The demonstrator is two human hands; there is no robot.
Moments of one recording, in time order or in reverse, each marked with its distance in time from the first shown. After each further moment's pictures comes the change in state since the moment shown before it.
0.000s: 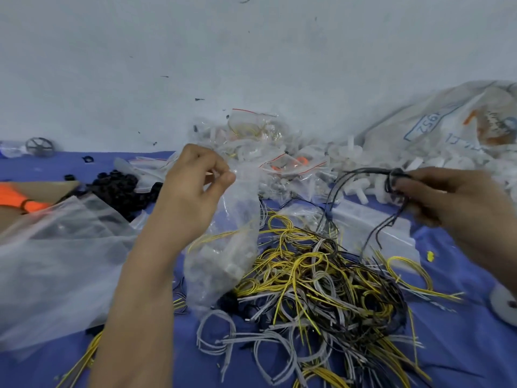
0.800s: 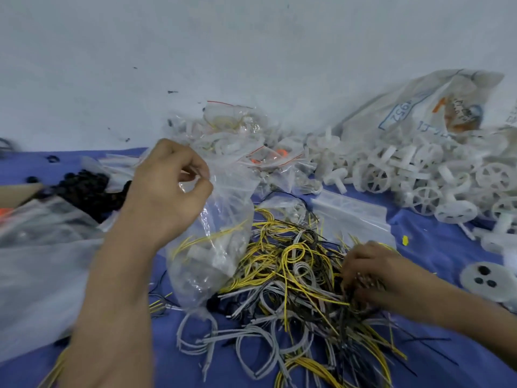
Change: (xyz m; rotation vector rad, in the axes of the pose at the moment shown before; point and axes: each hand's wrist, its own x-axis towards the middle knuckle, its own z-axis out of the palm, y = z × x) left_hand 0.001 0.008 0.007 0.085 -0.011 0.012; right_hand -0.055 0.072 -0.002 -0.811 -0.663 -0.307
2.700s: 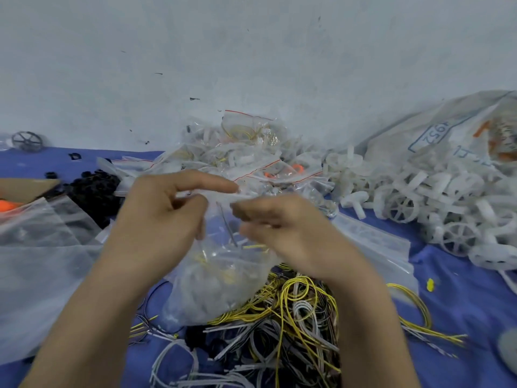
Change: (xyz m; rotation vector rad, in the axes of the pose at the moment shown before) left_hand -0.007 0.032 0.008 -0.311 0.068 -0.275; right_hand 0.130 -0.096 -0.041 0.617 0.097 -0.031
